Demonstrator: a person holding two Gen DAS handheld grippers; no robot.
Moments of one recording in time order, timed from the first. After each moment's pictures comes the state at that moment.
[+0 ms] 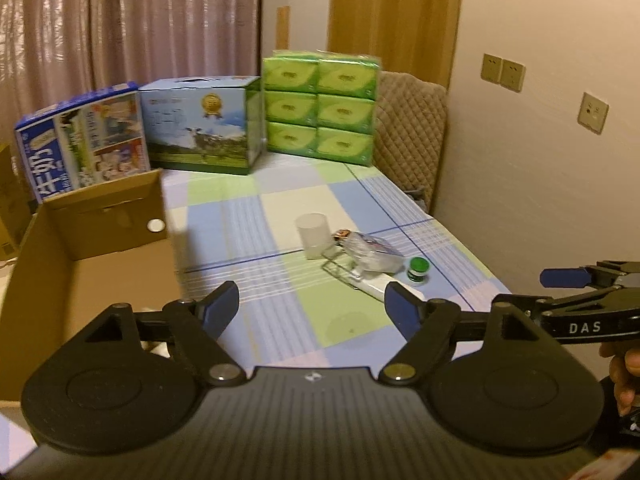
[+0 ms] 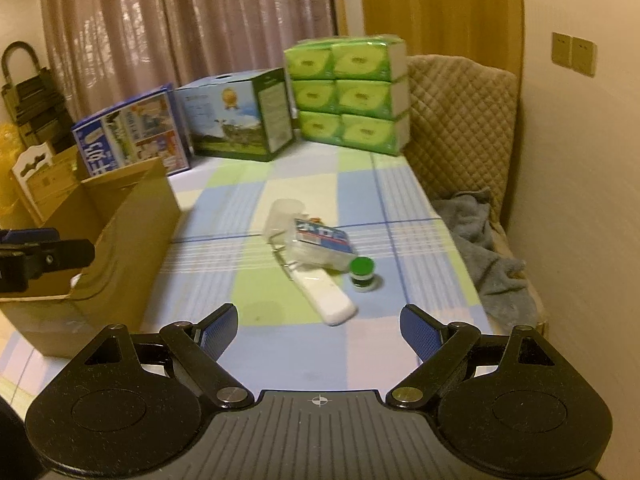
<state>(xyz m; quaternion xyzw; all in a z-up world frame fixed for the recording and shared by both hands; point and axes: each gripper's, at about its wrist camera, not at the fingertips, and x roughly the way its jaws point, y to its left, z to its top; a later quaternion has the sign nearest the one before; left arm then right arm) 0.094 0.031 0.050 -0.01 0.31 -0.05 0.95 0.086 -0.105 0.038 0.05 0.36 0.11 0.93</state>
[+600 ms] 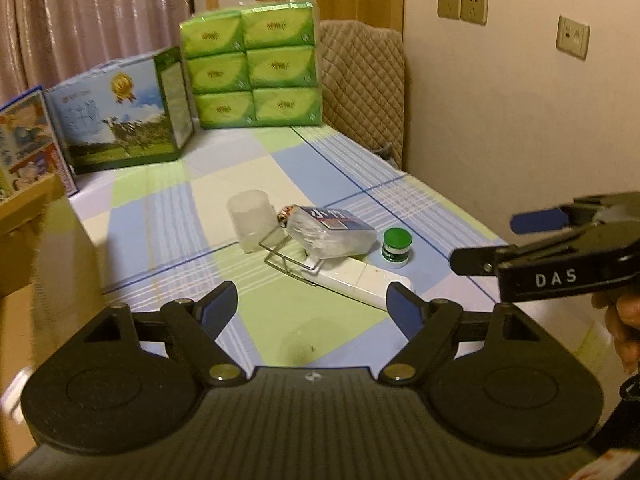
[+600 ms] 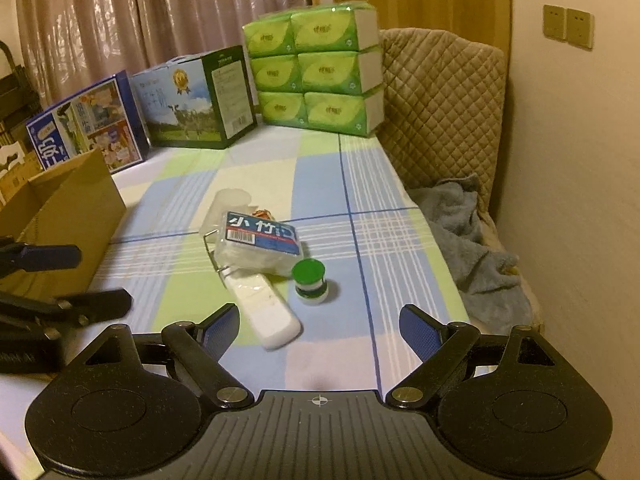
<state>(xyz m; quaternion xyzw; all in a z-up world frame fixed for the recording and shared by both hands) 0.177 -0.025 -0.031 0.06 0.34 -0.11 0.93 0.161 -0.135 -0.023 0.04 0.37 0.09 0.92</state>
